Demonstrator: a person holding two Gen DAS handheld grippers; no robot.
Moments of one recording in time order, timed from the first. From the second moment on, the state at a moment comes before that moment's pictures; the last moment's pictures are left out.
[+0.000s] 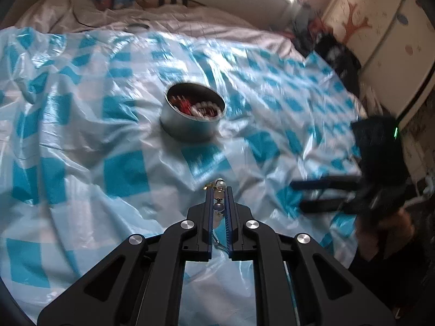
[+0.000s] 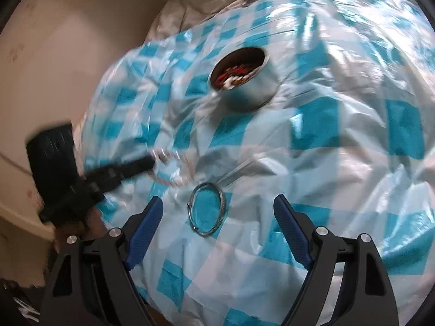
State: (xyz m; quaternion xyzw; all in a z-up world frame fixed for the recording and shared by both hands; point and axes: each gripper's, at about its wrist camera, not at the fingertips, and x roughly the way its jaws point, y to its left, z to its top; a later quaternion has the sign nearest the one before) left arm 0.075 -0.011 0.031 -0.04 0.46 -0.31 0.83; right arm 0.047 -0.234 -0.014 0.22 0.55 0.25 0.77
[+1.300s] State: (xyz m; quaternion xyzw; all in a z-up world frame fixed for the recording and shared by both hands) left arm 0.088 -0.013 0.055 -0.07 0.42 -0.30 0.85; right arm 0.058 -0.267 0.006 0.34 0.45 0.29 0.77
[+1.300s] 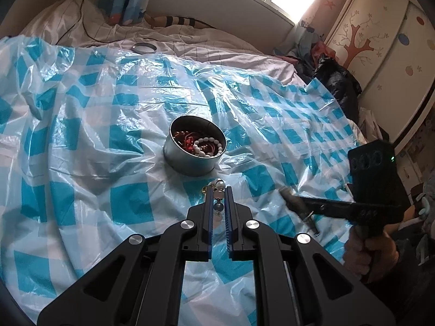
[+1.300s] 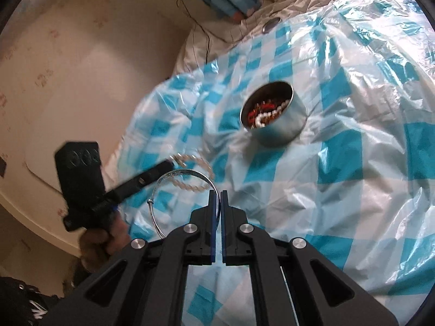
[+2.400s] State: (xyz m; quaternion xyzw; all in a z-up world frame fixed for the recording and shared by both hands) left arm 0.117 -0.051 0.073 -0.01 0.38 -0.27 0.89; right arm 0.095 -0.285 0.003 0.42 0.41 0.31 0.75
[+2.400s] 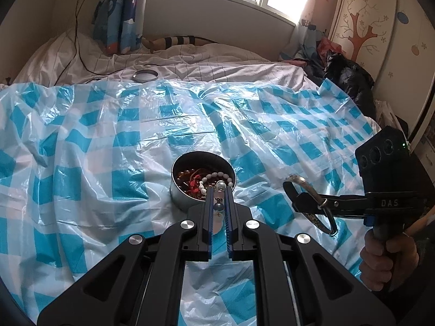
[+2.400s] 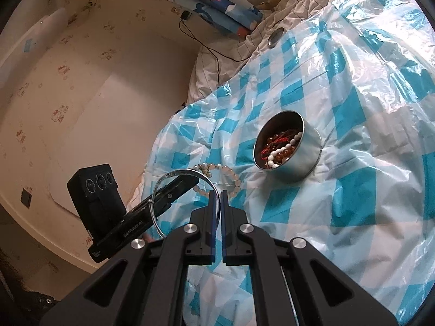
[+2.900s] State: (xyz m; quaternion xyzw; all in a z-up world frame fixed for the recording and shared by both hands) left arm 0.128 -0.046 0.069 -0.03 0.38 -0.27 0.89; right arm 0.107 -0.297 -0.001 0.43 0.39 0.29 0.76
